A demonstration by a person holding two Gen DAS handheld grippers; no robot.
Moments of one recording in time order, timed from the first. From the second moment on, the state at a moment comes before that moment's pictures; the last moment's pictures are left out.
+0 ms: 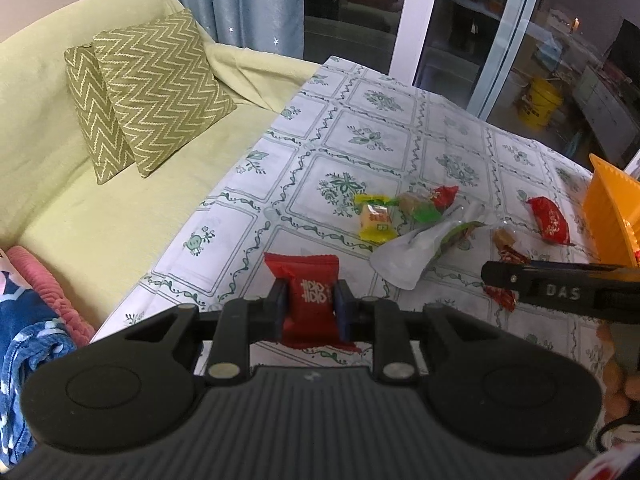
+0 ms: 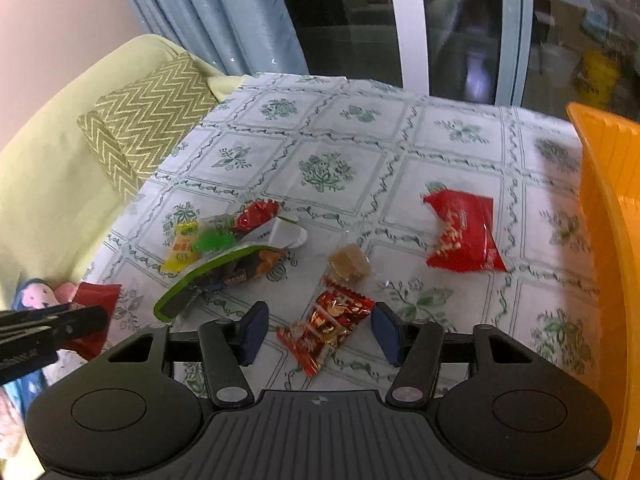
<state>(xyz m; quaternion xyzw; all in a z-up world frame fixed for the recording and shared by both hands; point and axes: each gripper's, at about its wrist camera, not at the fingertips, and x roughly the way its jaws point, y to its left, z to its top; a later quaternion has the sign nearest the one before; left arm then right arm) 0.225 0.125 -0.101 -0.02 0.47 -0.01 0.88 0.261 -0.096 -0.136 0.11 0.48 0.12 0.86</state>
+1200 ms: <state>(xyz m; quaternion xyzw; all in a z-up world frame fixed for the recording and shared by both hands) 0.193 0.088 -0.070 0.00 0.45 0.00 0.89 0.213 -0.121 -0.093 0.09 0.44 0.21 0.87</state>
